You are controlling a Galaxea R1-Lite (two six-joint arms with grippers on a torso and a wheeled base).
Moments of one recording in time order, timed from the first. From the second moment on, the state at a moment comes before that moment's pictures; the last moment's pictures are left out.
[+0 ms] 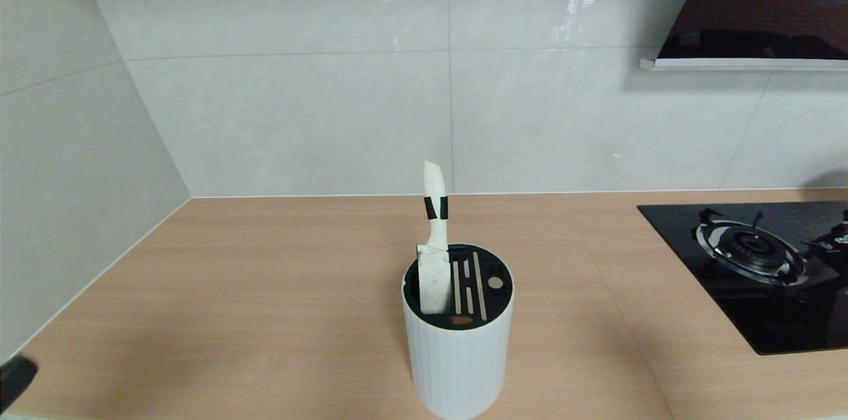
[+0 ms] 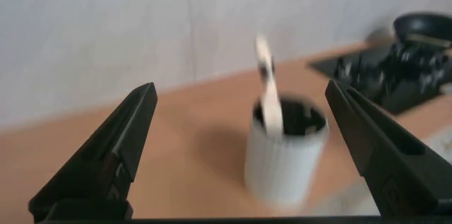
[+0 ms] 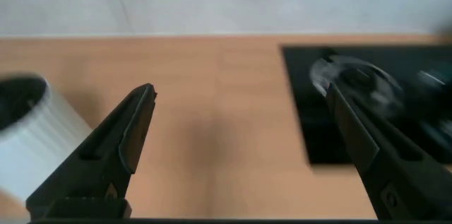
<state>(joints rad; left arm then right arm) -0.28 0.50 -0.50 -0.05 -0.13 -0.07 0.19 0.55 -0.49 0.05 -0.24 0.01</state>
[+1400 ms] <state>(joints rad) 0.00 0.00 0.00 0.00 0.01 0.00 -0.01 0.00 -0.04 -0.03 -0.17 0.04</state>
